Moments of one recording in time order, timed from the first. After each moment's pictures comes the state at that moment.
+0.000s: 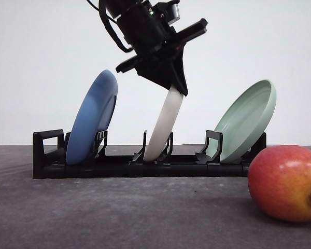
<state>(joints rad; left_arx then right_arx) -0.72 1.81 1.54 -0.51 0.12 -0.12 -0.02 0.58 0.90 -0.70 -0.78 0.25</state>
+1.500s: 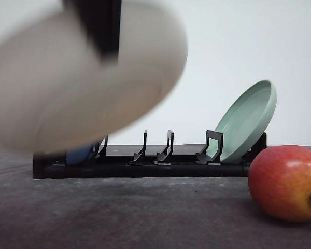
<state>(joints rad) -1.38 1.47 1.26 -1.13 -0.33 -0.23 -0.01 0.58 0.90 -0.77 -0.78 0.25</state>
